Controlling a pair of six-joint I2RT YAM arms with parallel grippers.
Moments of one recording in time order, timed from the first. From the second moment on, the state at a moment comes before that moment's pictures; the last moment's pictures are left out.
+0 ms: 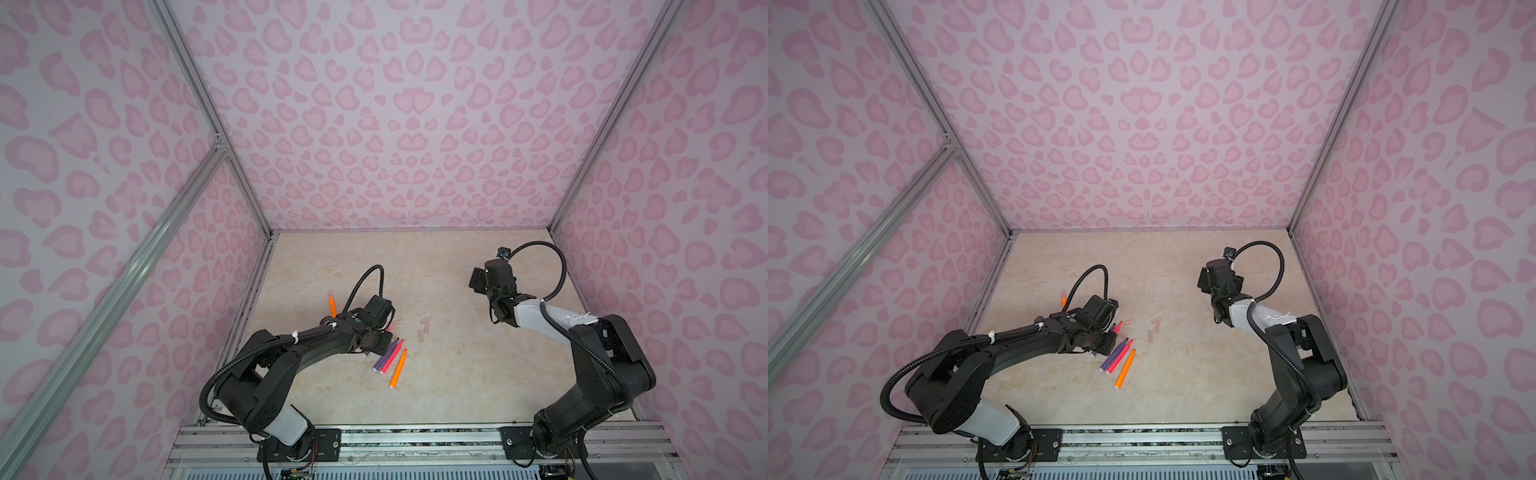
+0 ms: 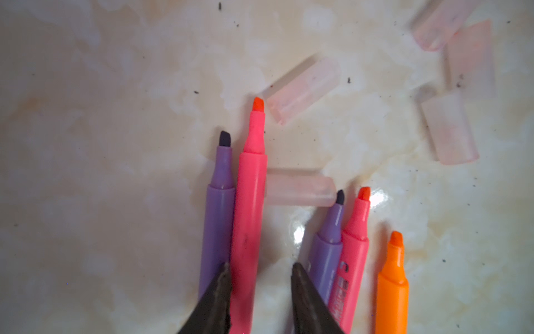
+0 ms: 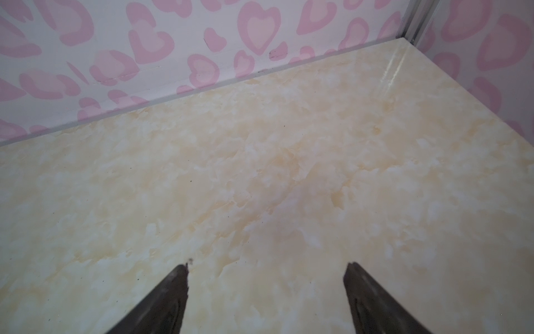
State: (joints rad) left arm -0.67 1.57 0.82 -0.45 -0.03 -0.26; right arm 0.30 1.63 0.86 0.16 0.39 0.41
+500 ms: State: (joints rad) left arm -0.67 1.64 0.87 -0.48 -0.06 -0.26; right arm 0.30 1.63 0.86 0.16 0.39 0.41
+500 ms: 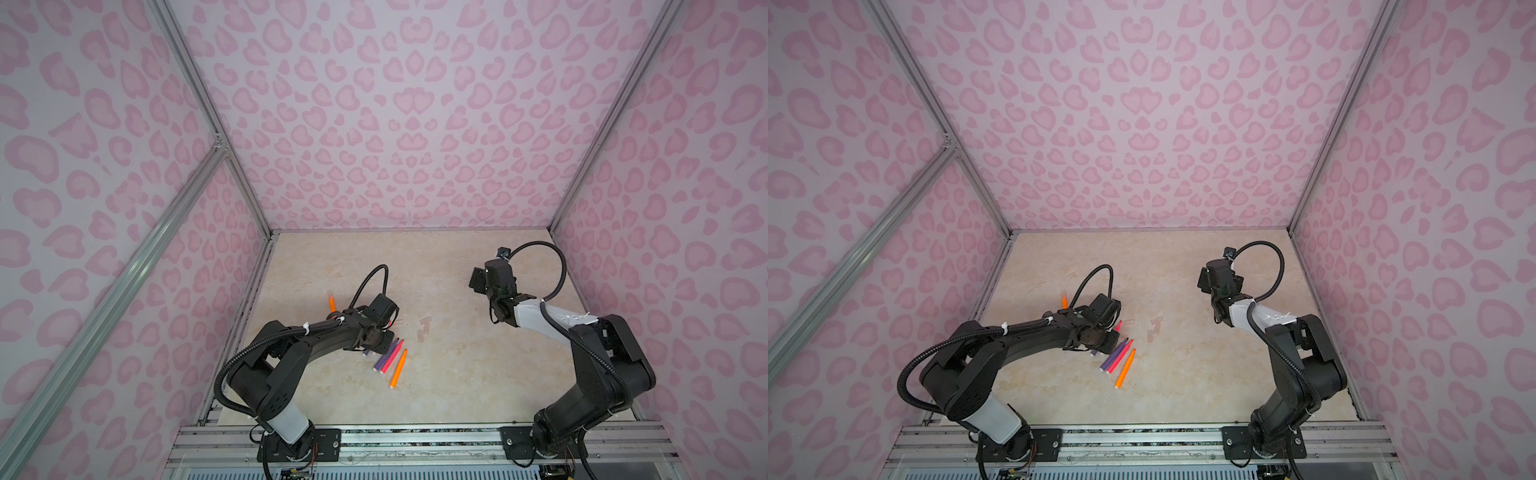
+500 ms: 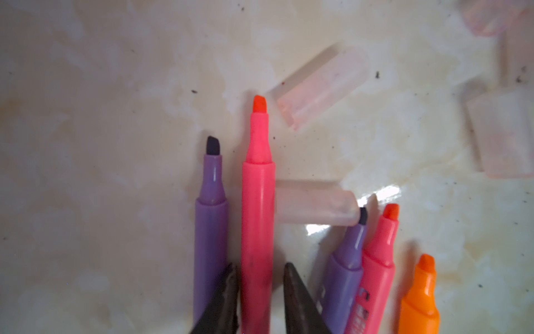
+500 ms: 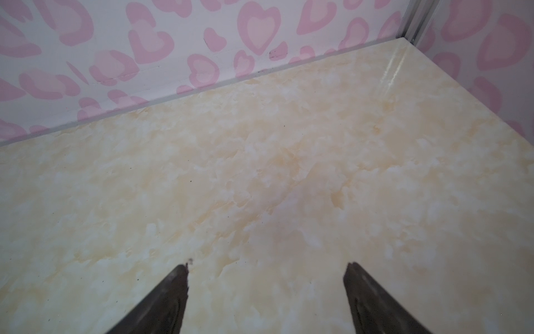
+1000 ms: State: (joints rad) left arm -0.68 1.65 0.89 -0.48 -0.08 -0.26; right arm 0.30 1.61 0.85 0.16 0.38 0.42
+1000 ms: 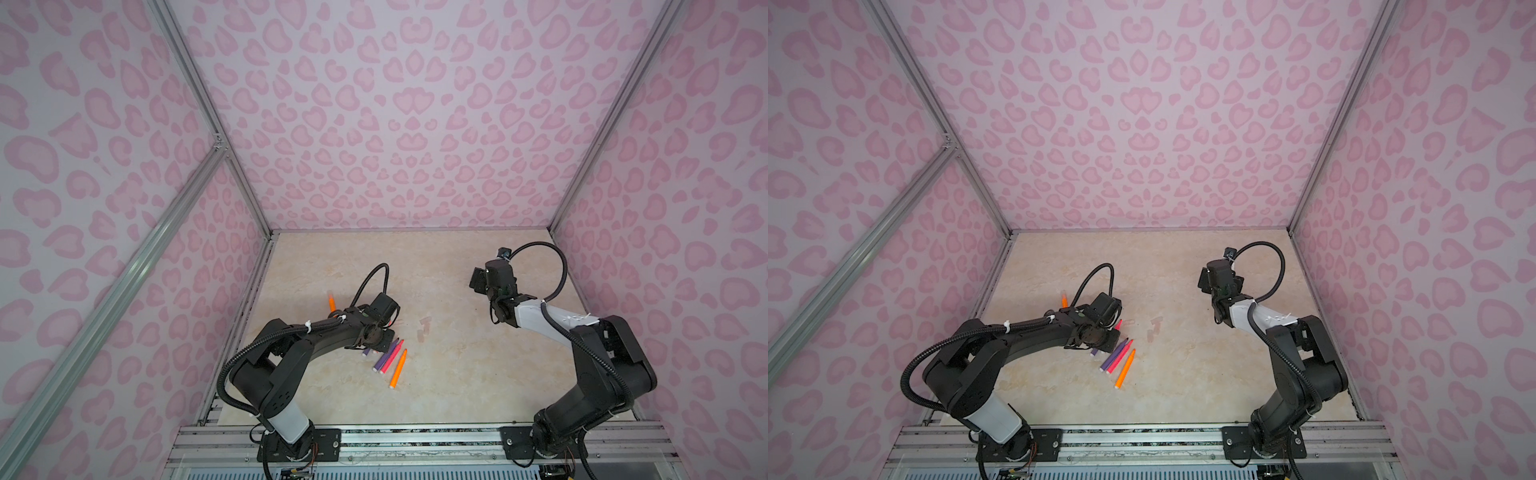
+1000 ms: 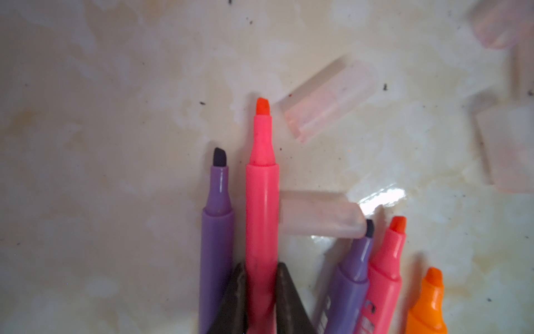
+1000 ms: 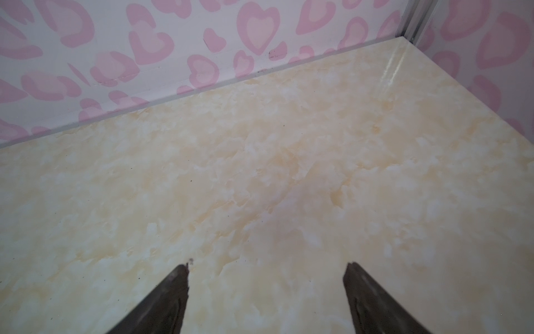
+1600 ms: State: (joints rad) left arm -0.68 1.19 0.91 -0.26 -0.10 -0.28; right arm 0.59 1.21 0.63 0.35 0.08 0.67
